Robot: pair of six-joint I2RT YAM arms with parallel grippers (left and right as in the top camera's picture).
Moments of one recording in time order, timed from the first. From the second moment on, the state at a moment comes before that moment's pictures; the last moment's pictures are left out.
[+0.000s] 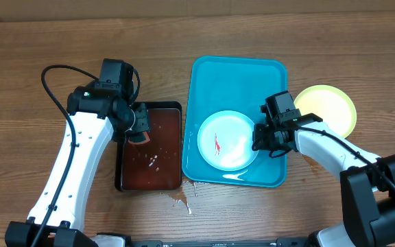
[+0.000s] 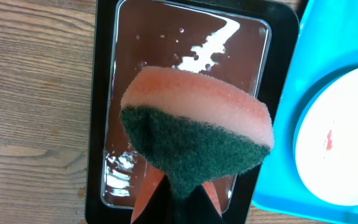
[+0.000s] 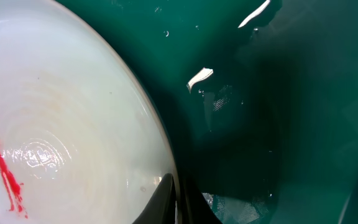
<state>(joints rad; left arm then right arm) -0.14 1.50 1.31 -1.16 0.01 -0.33 0.30 1.69 0.88 -0.49 -0.18 0.37</state>
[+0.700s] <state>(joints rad) -0.17 1.69 1.31 -1.12 -0.04 -0.37 0.30 1.69 0.88 -0.49 -0.19 0.37</state>
